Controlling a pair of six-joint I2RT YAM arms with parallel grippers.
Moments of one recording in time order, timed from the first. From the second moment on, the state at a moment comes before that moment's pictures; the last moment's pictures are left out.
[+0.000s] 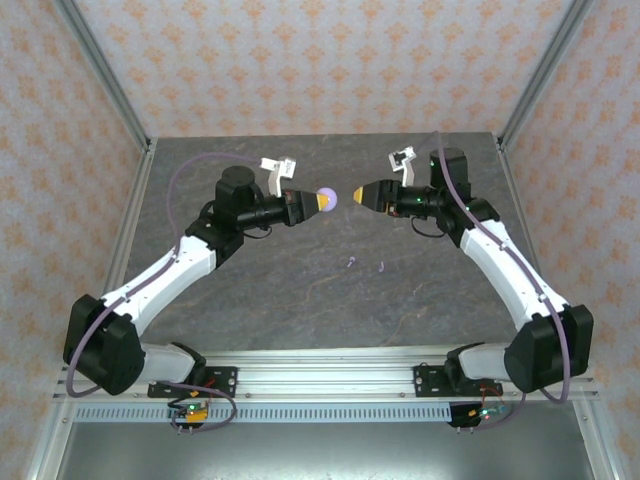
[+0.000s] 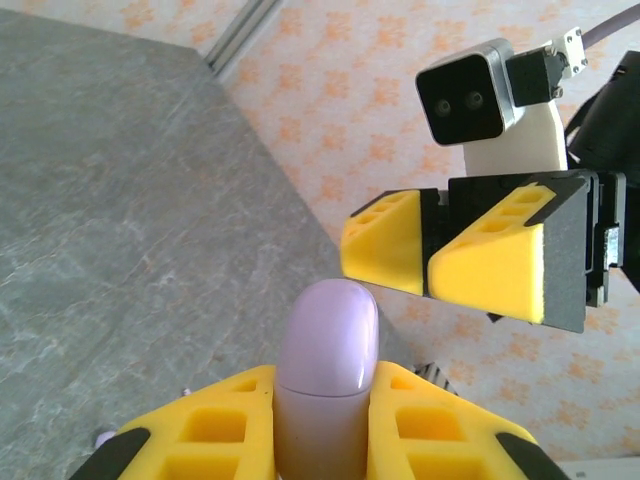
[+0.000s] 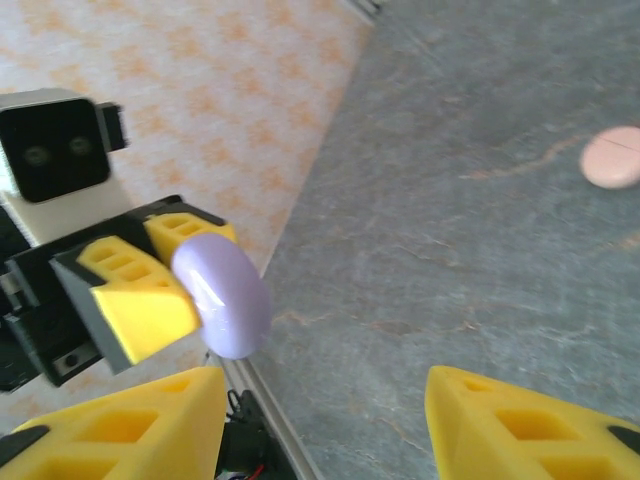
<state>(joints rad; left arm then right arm) -0.44 1.32 1.00 0.08 0.64 -0.64 0.28 1.30 1.15 -0.35 -0.88 0.52</state>
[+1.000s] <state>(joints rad) -0.49 1.29 0.99 0.08 0.70 -0.59 0.38 1.35 1.21 -0.36 -1.02 0.42</state>
